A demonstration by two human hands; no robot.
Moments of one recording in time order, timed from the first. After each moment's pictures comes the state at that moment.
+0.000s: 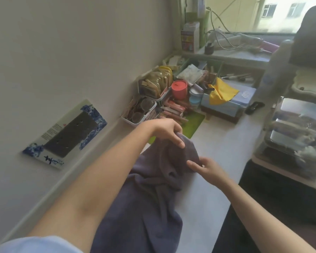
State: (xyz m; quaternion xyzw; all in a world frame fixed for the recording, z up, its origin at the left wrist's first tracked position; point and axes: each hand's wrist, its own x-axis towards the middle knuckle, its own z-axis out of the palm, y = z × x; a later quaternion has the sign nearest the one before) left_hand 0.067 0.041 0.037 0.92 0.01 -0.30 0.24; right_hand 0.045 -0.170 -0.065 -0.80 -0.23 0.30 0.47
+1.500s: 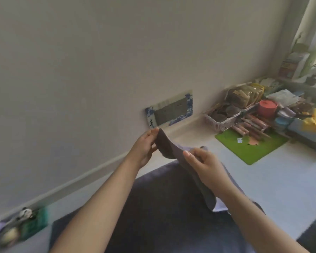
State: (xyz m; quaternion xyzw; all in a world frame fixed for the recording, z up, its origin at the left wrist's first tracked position) left_hand -0.284 0.126 0.075 0.60 0.34 0.24 0.68; right_hand -0.183 -0.052 0.074 -0.68 -0.43 0.23 0.54
